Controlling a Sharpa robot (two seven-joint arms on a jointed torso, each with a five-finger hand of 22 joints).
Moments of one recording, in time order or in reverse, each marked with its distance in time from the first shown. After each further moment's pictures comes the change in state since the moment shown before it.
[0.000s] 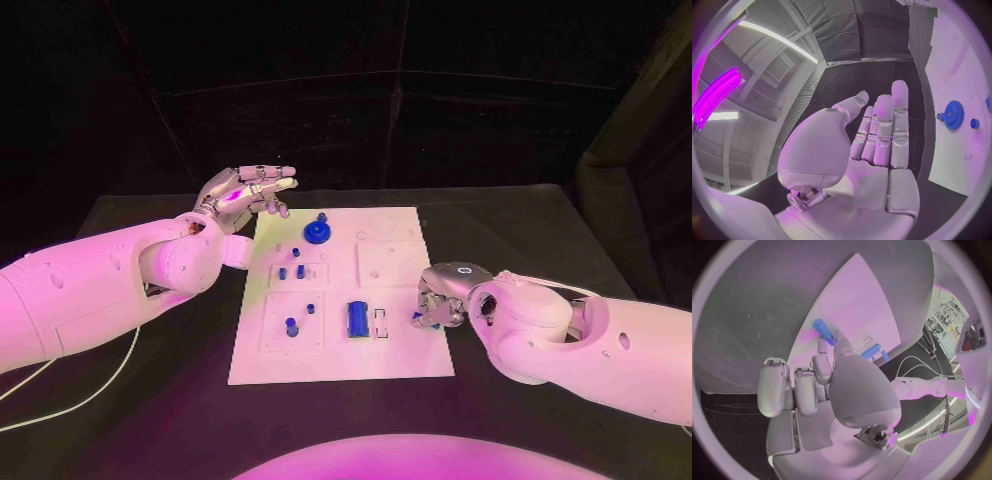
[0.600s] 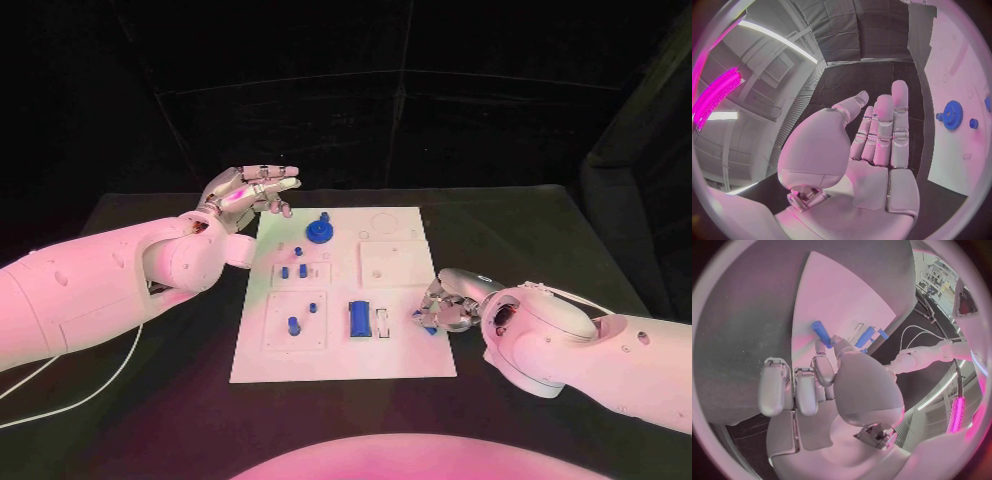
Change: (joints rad) left arm 0.000 0.000 -0.001 0.000 -0.001 0.002 -0.006; left_hand 0.000 0.000 0.000 0.000 0.000 0.000 0.000 0.000 0.000 0.000 0.000 0.006 -0.001 0.000 0.000 0.000 -0.001 0.000 0.000 0.000 0.000 0.000; right arm -0.014 -0.045 -0.013 0.035 0.302 -0.224 0.021; right_hand -0.106 -0.031 0.278 -0.005 0.037 0.033 -0.007 -0.052 -0.041 0.012 -0.004 0.029 0.028 0.000 -0.008 0.000 0.000 0.000 0.000 0.000 0.000 0.011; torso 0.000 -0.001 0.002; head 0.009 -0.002
